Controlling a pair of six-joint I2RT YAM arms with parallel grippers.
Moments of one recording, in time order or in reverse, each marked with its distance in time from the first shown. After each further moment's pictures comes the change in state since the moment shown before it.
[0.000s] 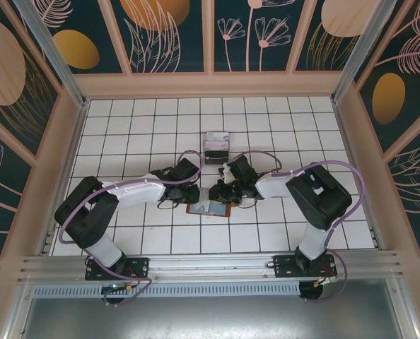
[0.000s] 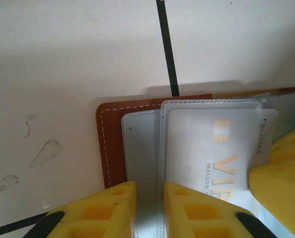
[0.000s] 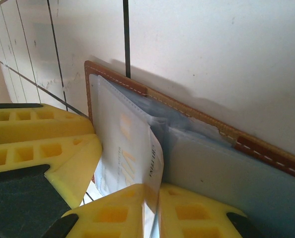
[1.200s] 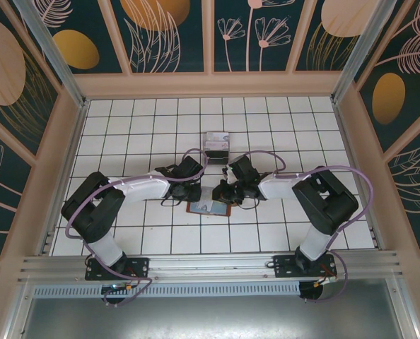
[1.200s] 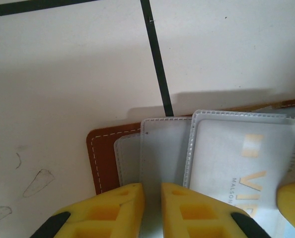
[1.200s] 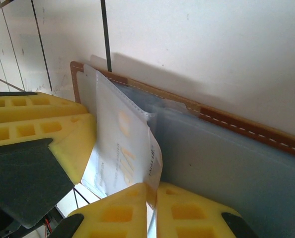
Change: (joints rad) left arm -0.001 0.063 0.054 -0.016 -0.026 0.046; right arm -0.001 -0.063 -0.021 -0.069 0.067 0.016
